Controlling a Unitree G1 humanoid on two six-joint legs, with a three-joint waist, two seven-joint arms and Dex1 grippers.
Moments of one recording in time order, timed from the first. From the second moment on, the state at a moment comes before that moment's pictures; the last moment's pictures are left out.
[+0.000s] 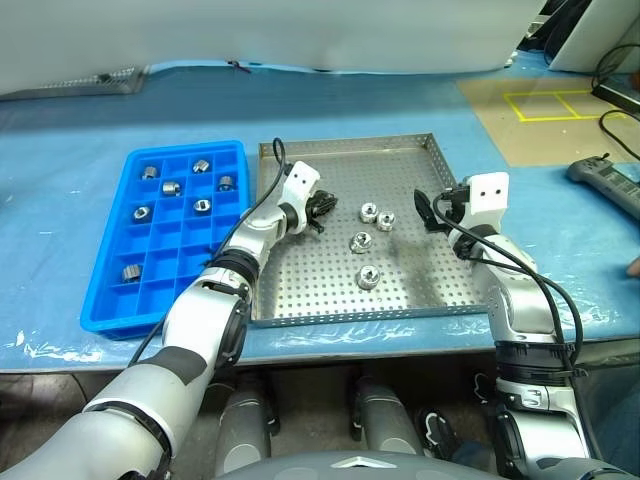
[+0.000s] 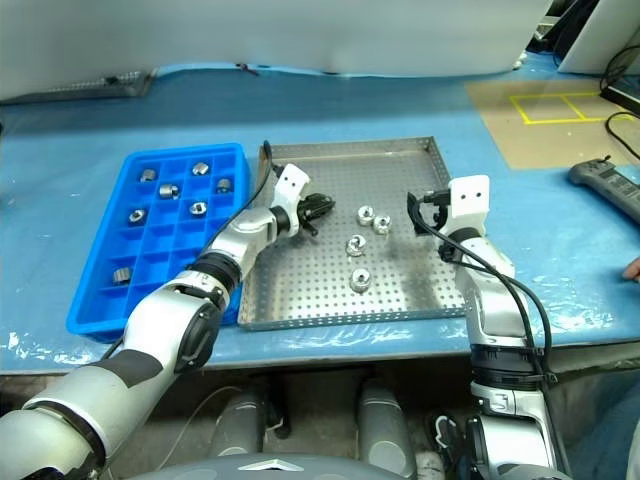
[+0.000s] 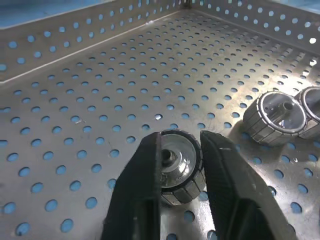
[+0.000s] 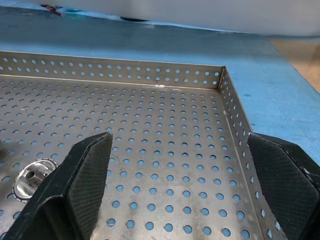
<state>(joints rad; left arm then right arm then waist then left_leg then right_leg) -1.05 0.05 0.02 1.22 0.00 -0.12 -0.60 -0.37 -0.33 -0.17 -0.06 0.17 0.43 0.21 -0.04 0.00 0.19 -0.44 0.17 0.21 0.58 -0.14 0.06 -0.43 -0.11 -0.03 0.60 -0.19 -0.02</state>
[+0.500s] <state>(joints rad) -1.03 0.07 0.15 1.01 -0.13 -0.09 -0.55 -0.58 -0.30 -0.09 0.16 0.17 0.35 0.31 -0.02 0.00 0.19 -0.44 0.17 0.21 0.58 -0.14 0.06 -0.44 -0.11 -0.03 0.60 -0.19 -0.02</state>
